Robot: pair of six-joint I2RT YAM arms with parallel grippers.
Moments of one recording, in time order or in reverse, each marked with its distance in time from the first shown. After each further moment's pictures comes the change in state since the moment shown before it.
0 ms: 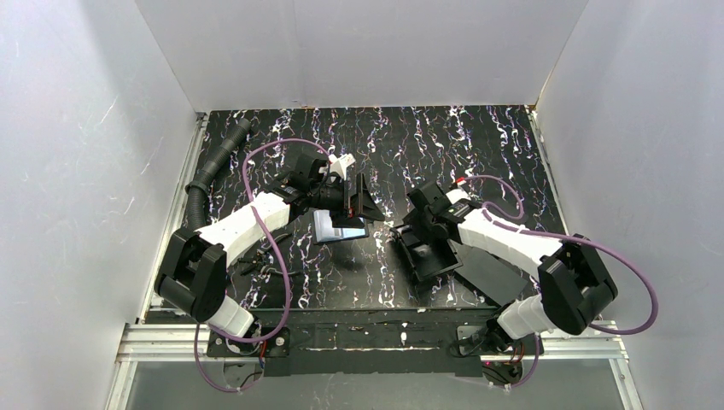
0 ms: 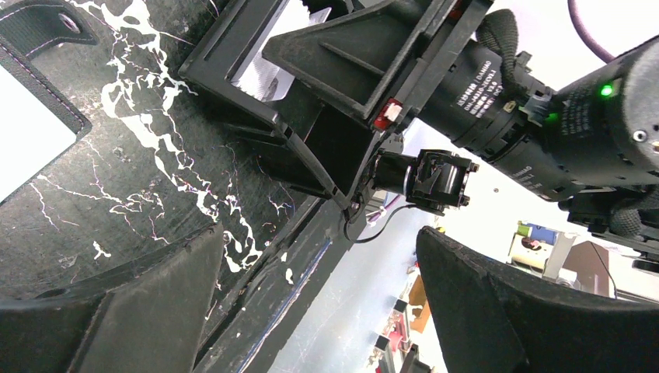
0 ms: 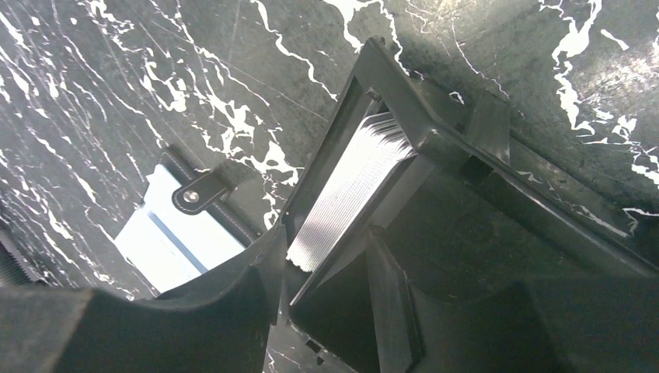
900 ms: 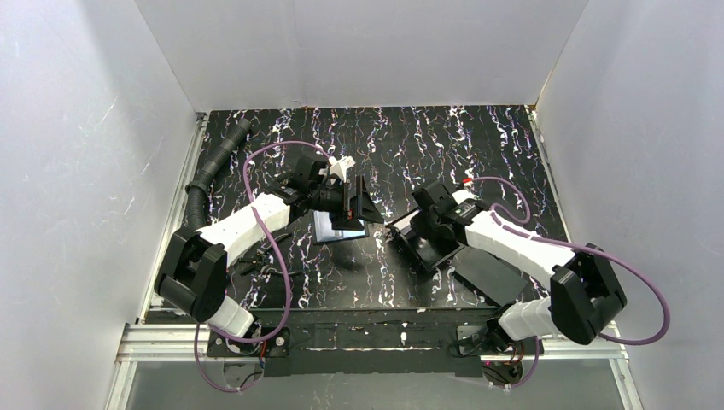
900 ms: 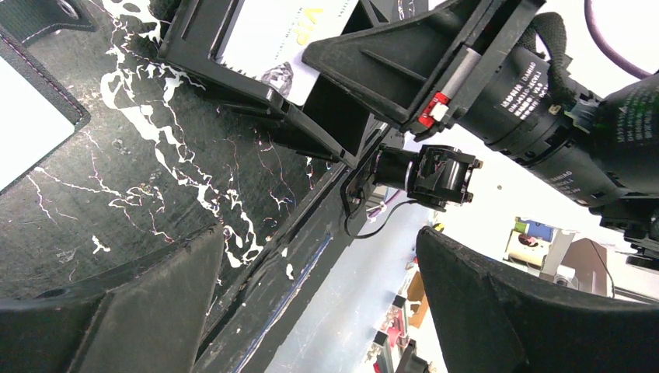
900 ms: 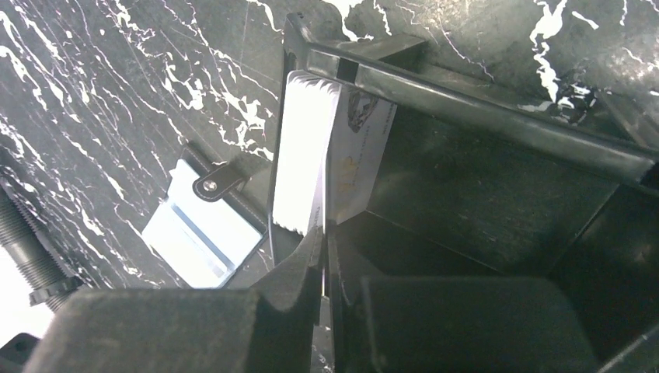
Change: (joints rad) left arm 0.000 0.000 -0.014 0.000 0.008 0.000; right arm 0.000 -0.061 0.010 -0.059 0.007 0.041
